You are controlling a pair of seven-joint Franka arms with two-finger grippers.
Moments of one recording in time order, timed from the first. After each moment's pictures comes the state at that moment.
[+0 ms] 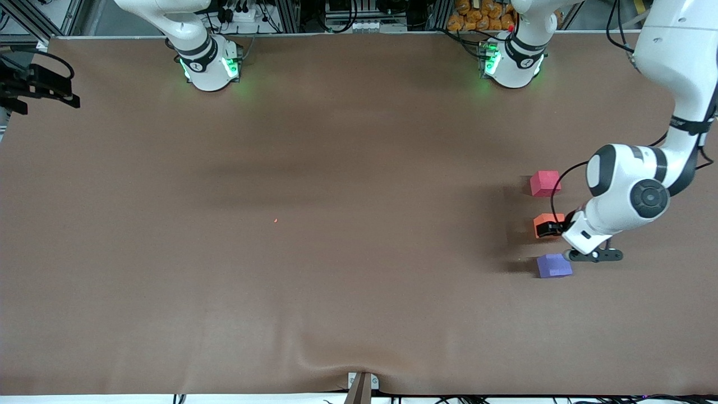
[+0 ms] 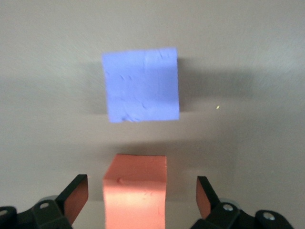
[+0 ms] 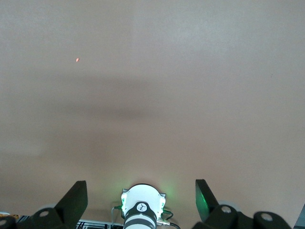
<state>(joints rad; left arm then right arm) 0.29 0.47 -0.32 -1.89 0.22 2.28 -0.13 0.03 0.03 -0.05 -1.34 0.02 1.17 -0.14</state>
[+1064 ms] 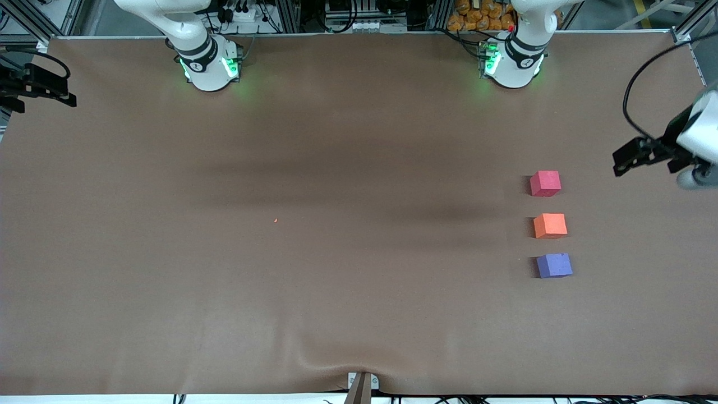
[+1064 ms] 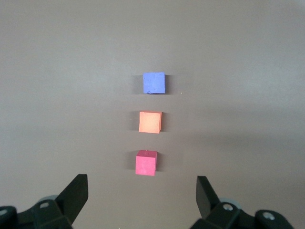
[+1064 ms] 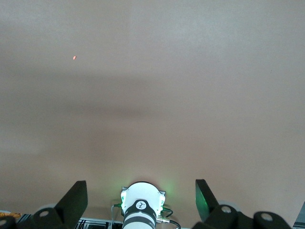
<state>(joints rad) 0.29 0.07 -0.40 -1.48 0.11 1.58 -0.13 0.04 0.03 -0.08 -1.35 0.02 1.17 -0.14</state>
